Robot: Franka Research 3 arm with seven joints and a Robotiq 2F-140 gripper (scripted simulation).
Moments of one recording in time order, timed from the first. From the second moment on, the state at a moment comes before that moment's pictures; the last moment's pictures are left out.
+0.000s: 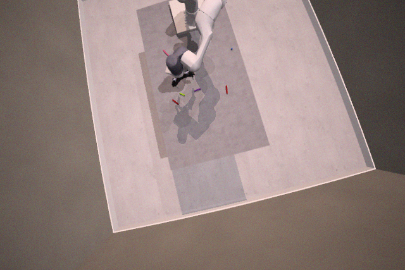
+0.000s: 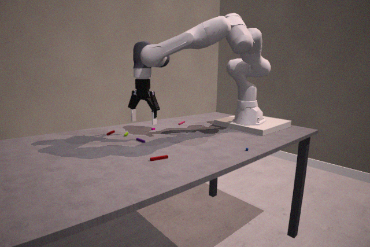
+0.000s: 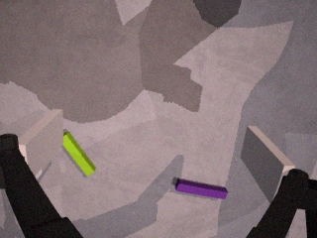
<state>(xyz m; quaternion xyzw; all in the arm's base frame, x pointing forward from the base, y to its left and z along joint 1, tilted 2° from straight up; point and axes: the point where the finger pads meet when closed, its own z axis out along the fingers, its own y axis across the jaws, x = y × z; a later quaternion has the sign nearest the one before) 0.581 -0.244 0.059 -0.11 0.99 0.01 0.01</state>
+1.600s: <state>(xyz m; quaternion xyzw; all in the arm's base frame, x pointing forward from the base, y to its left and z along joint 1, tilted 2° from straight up) 0.543 -0.252 0.059 -0.46 0.89 0.00 0.01</state>
